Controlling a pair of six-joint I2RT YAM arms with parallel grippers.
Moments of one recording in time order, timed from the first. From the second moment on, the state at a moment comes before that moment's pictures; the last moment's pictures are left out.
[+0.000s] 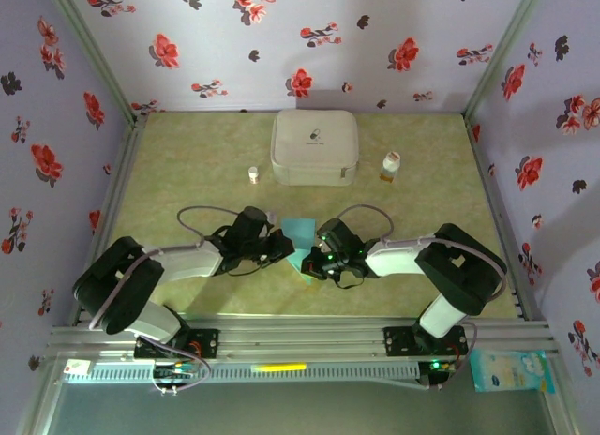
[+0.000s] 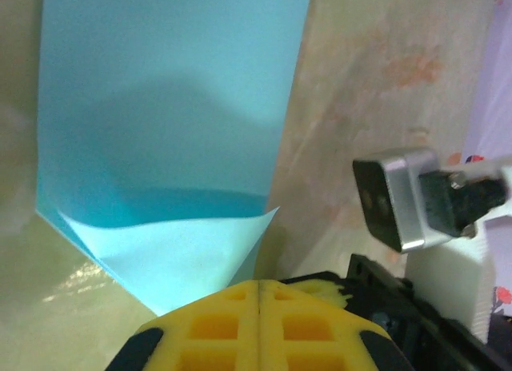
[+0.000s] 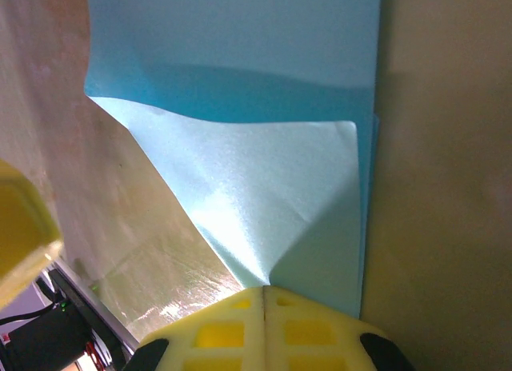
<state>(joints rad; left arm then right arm) -0.78 1.49 0.57 0.16 0.36 -1.09 0.85 1.61 0.58 0.12 -0.42 1.09</state>
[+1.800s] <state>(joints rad) -0.59 1.54 0.62 0.00 0.36 -1.01 0.85 1.61 0.57 0.13 -0.42 1.06</state>
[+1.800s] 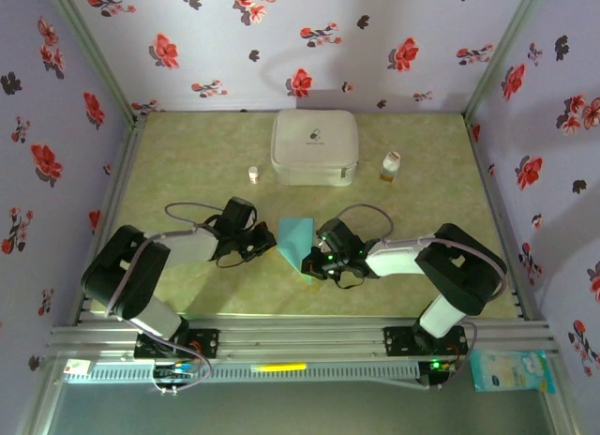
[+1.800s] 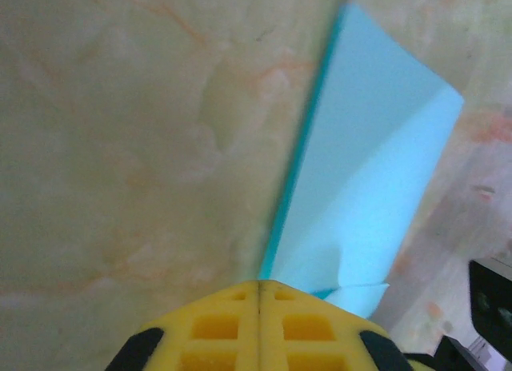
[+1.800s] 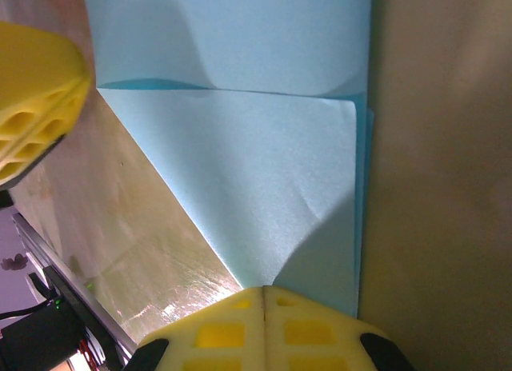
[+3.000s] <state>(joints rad) -0.70 1.64 0.63 0.10 0.39 -0.93 0.85 1.64 0.75 -0.05 -0.42 1.01</state>
